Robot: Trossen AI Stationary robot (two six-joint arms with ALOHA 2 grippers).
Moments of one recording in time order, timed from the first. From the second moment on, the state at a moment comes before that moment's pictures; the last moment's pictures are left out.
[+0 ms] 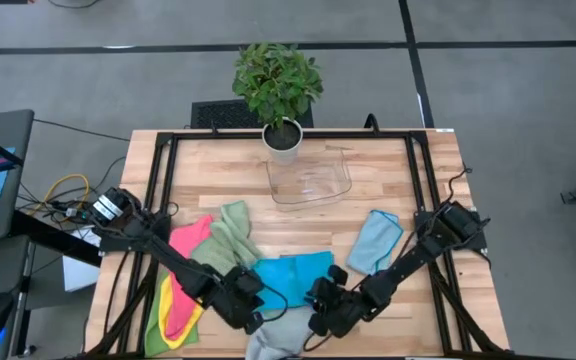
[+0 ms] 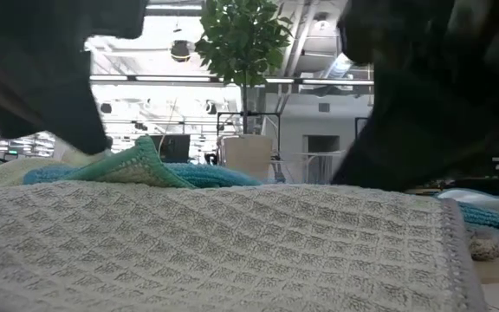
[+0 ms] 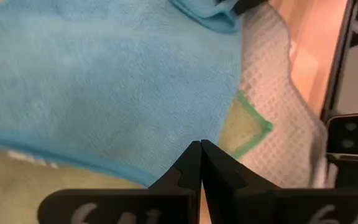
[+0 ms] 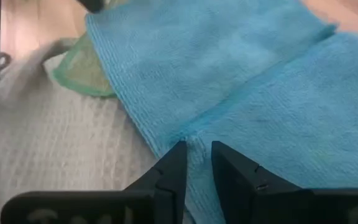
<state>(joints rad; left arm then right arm) -0.66 1.78 1.05 -0.22 -0.35 -1.16 0.68 2.01 1.12 -0.07 0.56 0.95</state>
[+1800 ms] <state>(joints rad) -0.75 1.79 0.89 0.01 -0.48 -1.94 0.66 2.03 1.12 -0.07 0.50 0.95</state>
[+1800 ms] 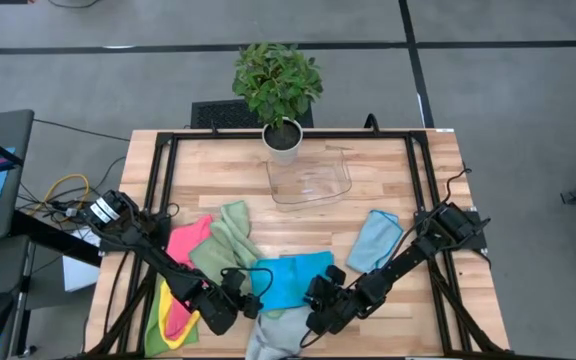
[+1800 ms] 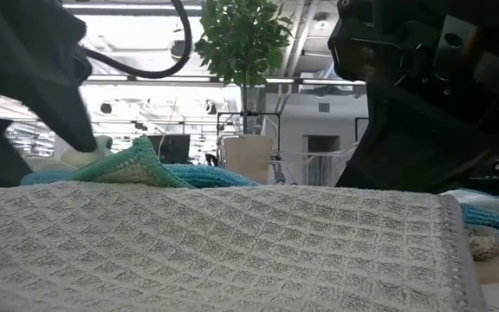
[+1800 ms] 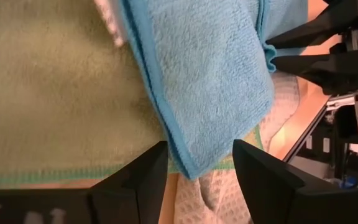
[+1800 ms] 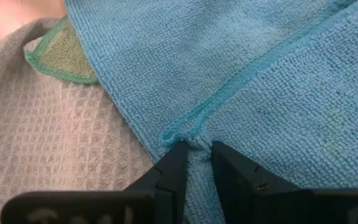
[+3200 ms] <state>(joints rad) -0.76 1.88 0.89 0.21 -0.49 -1.98 0.64 2.03 1.12 -0.07 0.49 0.94</state>
